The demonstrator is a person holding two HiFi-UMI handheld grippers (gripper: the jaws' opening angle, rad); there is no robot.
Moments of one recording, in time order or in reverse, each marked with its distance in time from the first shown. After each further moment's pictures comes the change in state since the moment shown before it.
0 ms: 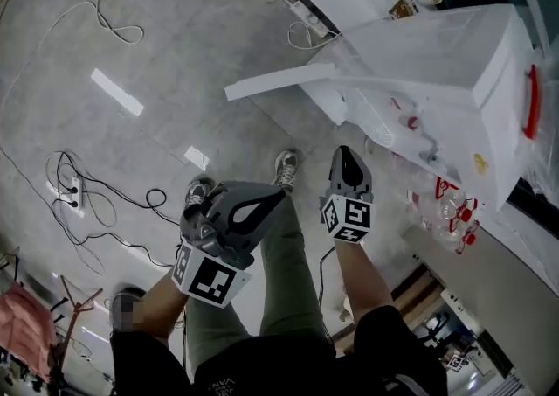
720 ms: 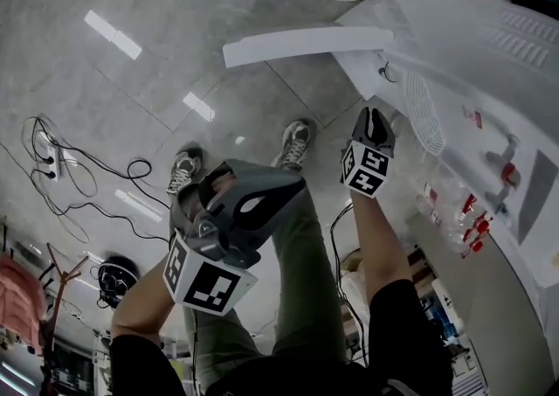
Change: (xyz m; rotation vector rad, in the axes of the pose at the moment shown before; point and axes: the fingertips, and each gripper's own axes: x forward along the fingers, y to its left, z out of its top) left arm 0.068 0.025 -0.148 -0.064 0.034 -0.016; right arm 0.172 -0.066 -0.185 -0.114 0.259 -0.130
